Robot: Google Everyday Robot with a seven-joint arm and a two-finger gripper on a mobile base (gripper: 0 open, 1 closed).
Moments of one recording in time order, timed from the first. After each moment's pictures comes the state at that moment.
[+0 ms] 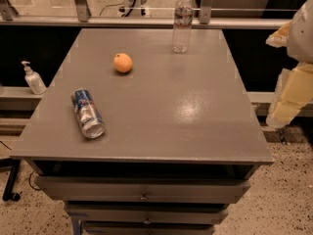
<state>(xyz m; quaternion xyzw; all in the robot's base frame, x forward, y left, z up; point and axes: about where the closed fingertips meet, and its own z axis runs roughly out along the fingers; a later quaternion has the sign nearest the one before) 0.438 -0.216 0.980 -0.60 0.78 -0.04 0.17</state>
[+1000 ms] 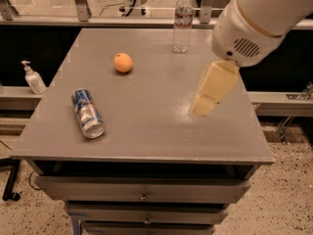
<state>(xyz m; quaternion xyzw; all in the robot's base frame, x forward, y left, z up) 0.455 -0.097 0.977 -0.59 0.78 0.03 0.22</state>
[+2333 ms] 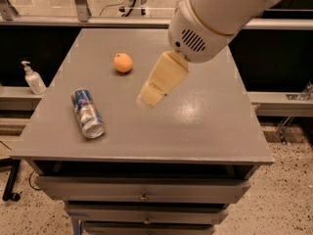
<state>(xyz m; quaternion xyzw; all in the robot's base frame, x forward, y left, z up) 0.461 -0.023 0.986 -0.51 0.82 0.08 0.25</state>
